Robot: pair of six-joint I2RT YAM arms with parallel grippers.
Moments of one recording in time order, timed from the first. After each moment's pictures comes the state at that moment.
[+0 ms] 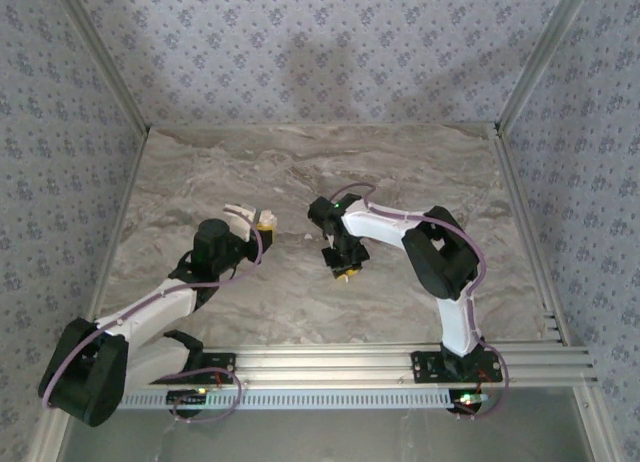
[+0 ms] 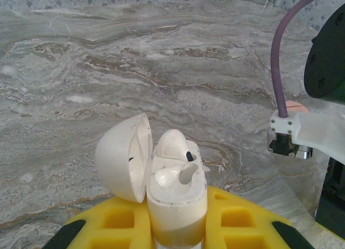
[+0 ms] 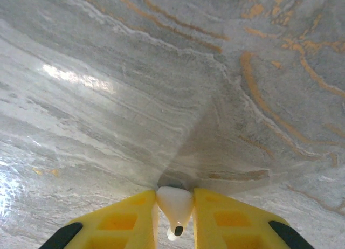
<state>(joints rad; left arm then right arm) -0.45 1.07 0.38 0.31 0.20 -0.15 0.78 1.99 1.38 -1.02 -0.08 0.41</state>
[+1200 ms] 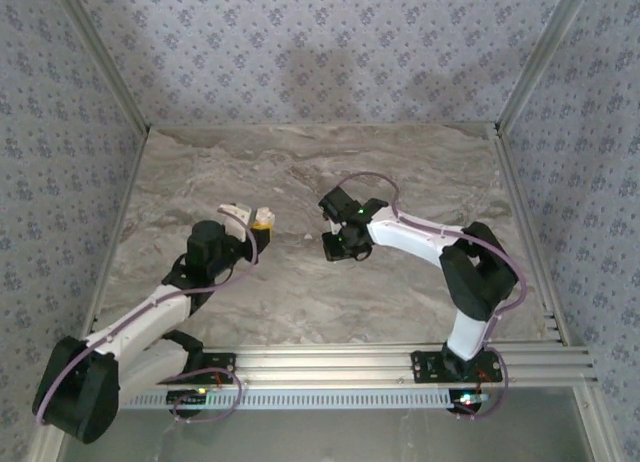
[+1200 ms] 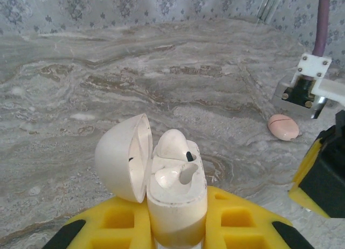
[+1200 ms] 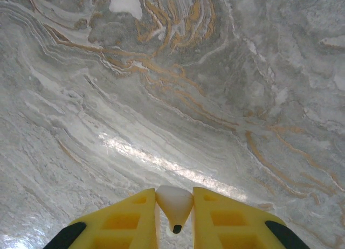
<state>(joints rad) -0.45 0.95 0.38 0.26 0.20 -0.15 0.76 1.74 1.19 -0.66 -0.09 0.46</state>
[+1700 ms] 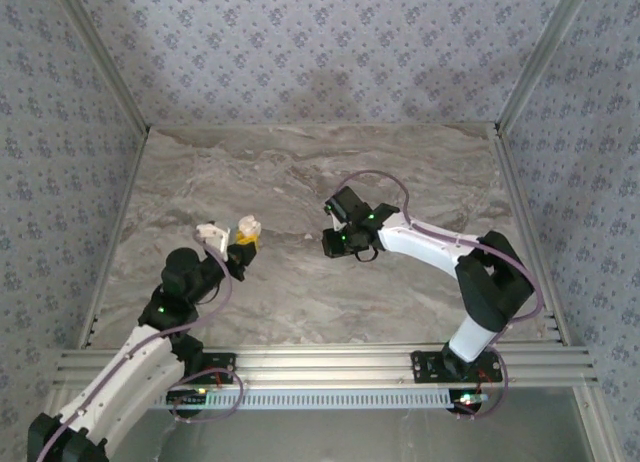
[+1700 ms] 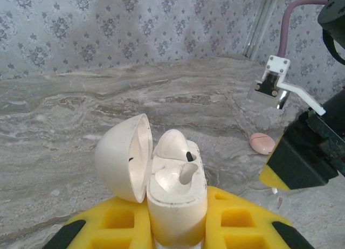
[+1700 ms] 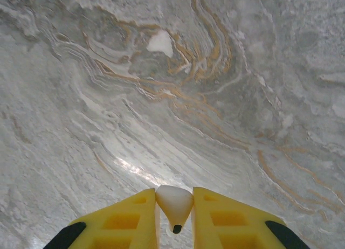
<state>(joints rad) -0.45 0.53 0.27 0.09 0.18 -0.15 0.75 1.65 1.12 -0.54 -0.11 0.47</state>
